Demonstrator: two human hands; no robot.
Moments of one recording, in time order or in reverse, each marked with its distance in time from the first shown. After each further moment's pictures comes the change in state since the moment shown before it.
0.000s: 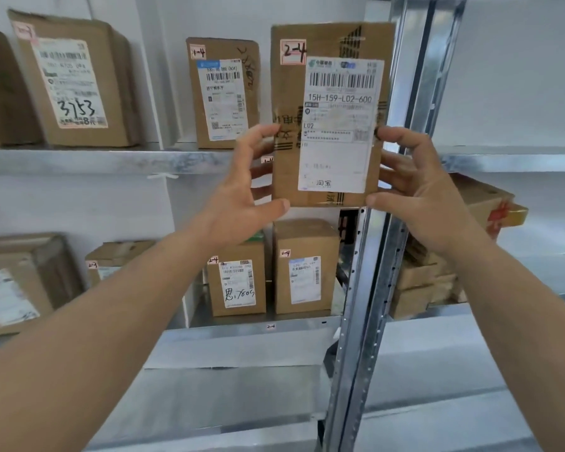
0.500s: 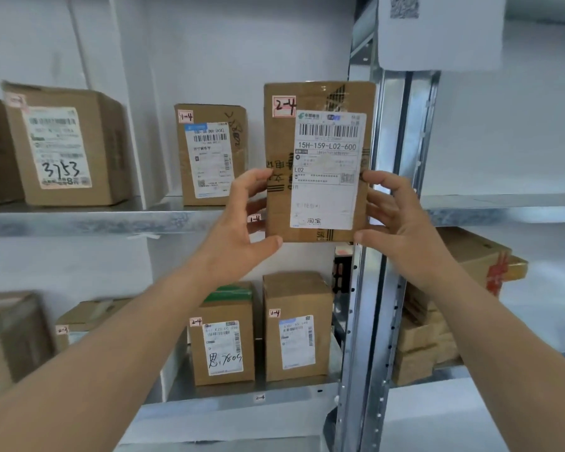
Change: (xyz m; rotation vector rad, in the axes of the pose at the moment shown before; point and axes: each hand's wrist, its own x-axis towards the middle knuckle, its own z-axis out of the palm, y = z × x) left_hand 0.050 -0.021 0.005 0.059 0.054 0.001; right_hand 0.045 0.024 -0.020 -0.017 0.047 -0.016
